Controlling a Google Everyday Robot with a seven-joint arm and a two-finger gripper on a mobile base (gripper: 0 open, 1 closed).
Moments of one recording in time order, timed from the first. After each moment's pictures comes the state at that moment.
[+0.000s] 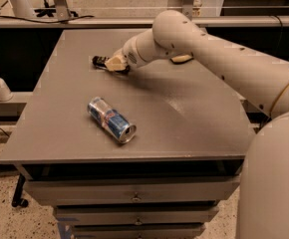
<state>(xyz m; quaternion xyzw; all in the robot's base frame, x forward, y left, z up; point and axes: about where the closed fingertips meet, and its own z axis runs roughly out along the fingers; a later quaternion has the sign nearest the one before) 0.739 0.090 0.835 -0.45 0.76 0.21 0.42</state>
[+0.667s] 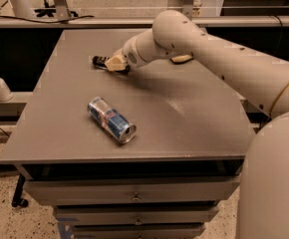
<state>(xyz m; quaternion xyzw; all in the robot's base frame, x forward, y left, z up) 0.739 0.091 0.836 -0.45 0.76 0.21 0.42</state>
